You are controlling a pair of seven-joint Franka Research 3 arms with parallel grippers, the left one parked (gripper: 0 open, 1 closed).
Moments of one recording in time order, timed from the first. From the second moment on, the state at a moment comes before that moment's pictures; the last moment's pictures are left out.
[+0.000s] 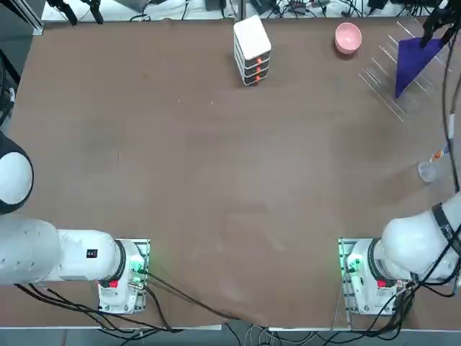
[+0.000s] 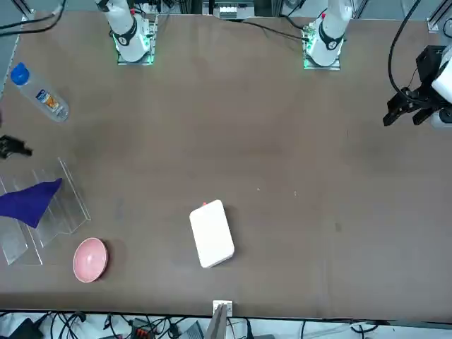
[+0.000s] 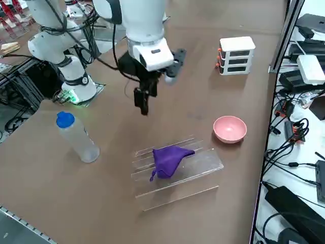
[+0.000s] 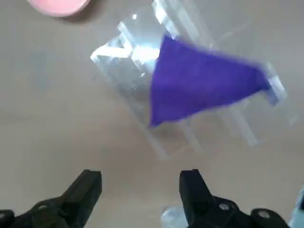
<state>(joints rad) -0.28 0.42 -0.07 -1.37 -0.05 1.73 -0.45</state>
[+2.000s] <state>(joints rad) -0.47 0.74 -0.06 -1.20 0.06 2.09 -0.69</state>
